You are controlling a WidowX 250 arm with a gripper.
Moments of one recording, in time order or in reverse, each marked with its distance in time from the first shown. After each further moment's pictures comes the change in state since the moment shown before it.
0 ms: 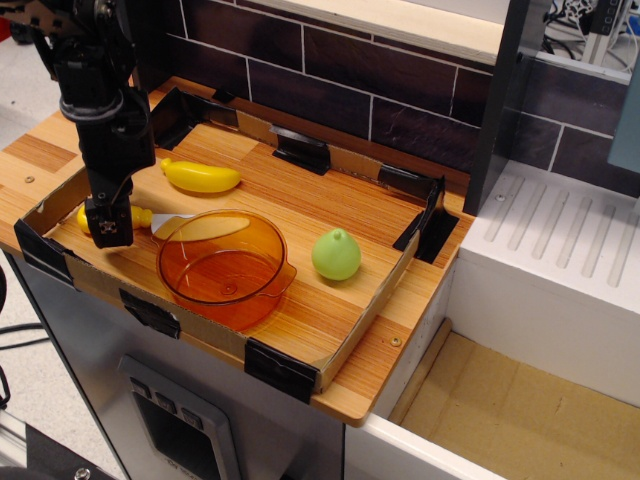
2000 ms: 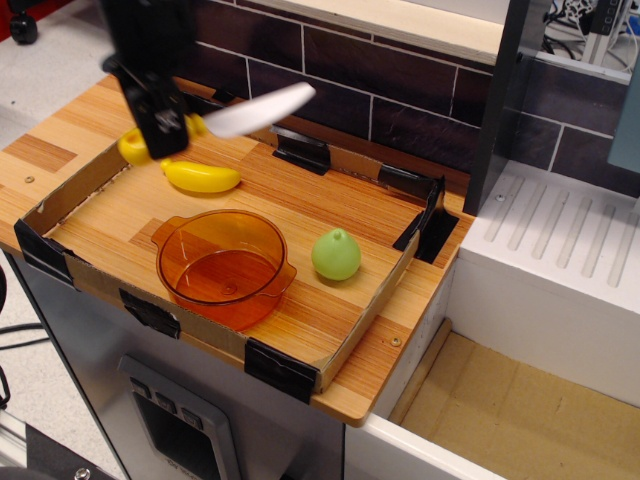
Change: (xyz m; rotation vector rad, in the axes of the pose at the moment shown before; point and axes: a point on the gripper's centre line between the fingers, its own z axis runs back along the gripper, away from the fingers) arm 0.053 -0.029 0.094 -0.150 -0.154 0.217
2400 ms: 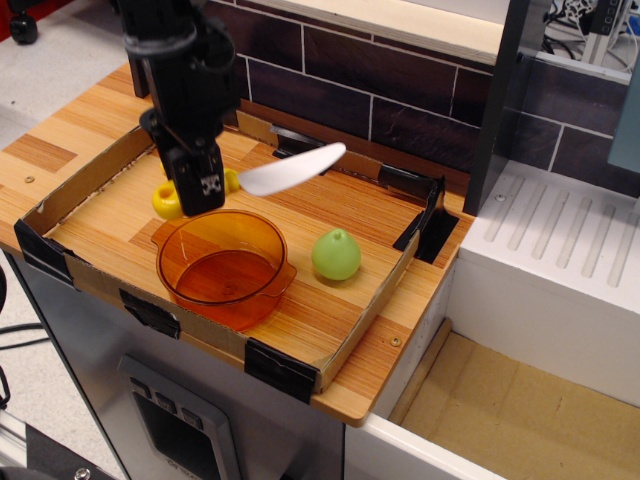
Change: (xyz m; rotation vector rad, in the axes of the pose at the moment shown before) arm 0.007 -0.029 -0.028 0.003 0.036 0.009
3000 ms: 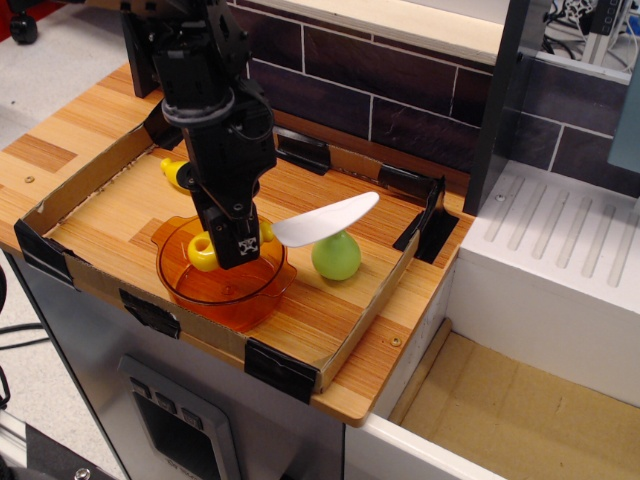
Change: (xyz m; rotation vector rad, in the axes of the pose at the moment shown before) arm 0.004 -0.023 -0.025 0.006 -0.028 -0.013
